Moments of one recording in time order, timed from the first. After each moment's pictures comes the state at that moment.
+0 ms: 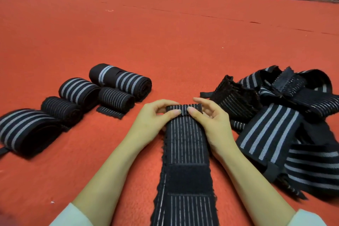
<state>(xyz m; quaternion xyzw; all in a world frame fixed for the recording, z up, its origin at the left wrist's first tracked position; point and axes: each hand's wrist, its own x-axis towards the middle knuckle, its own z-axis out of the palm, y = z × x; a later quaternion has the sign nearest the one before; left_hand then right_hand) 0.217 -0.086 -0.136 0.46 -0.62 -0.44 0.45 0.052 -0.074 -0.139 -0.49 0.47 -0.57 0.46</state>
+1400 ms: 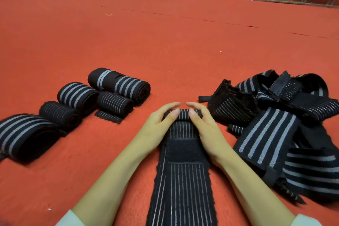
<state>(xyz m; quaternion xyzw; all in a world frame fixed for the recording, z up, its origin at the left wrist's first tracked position) 0.207 -0.084 -0.140 0.45 -0.64 -0.44 0.44 0.057 -0.072 -0.142 -0.54 0.45 -0.49 0.52</state>
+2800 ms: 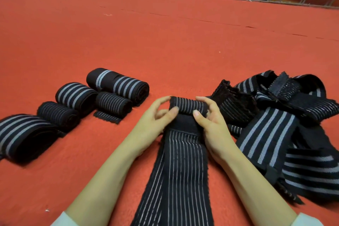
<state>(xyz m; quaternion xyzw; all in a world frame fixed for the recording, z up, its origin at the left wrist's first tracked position) 0.211 -0.080 -0.130 0.42 -0.54 -0.57 0.44 0.048 -0.079 -0.142 -0.51 0.40 -0.56 0.52</state>
